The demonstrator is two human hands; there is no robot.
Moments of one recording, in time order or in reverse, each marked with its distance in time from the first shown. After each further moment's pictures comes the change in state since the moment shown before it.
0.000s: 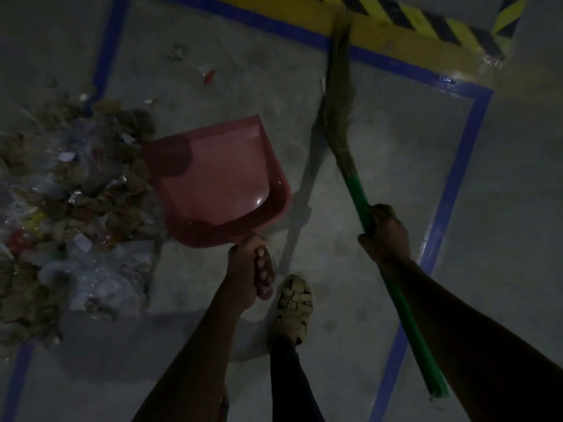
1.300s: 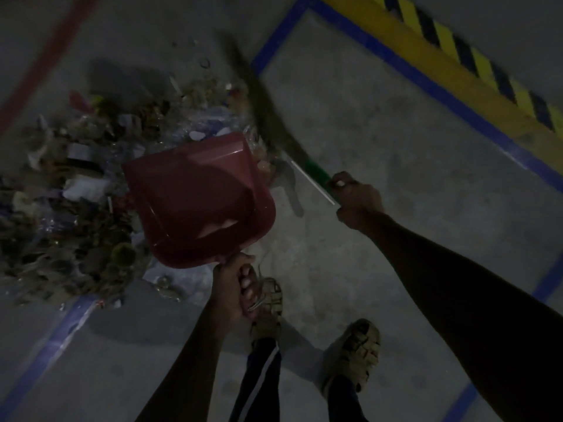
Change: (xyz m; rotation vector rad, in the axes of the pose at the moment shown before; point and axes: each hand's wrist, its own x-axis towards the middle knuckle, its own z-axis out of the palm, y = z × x) left_hand 0.005 0.122 -0.290 -0.376 0.057 0.057; right_hand 0.073 -0.395 0.140 -0.569 -0.264 -0.485
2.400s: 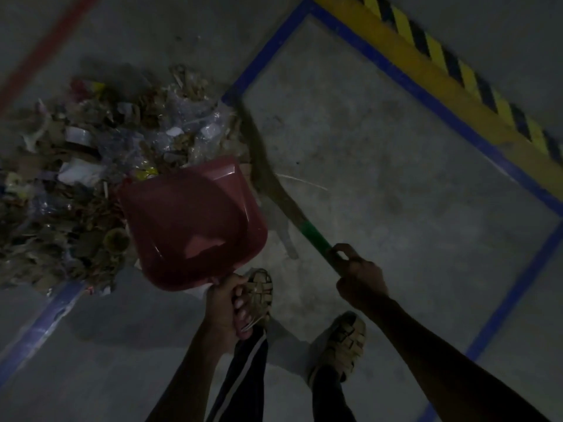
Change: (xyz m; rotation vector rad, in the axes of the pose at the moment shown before) left_hand -0.040 -0.051 -0.025 -0.147 0.074 -0.028; right_hand -0.156 0.016 0.085 0.079 -0.037 -0.057
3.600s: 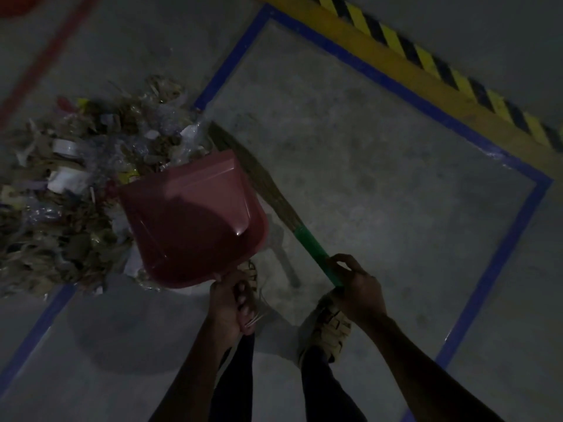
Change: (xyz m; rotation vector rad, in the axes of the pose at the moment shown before) left_hand -0.022 -0.090 0.009 0.125 -0.073 0.101; right_hand -0.109 0.056 0.040 0.253 0.165 0.018
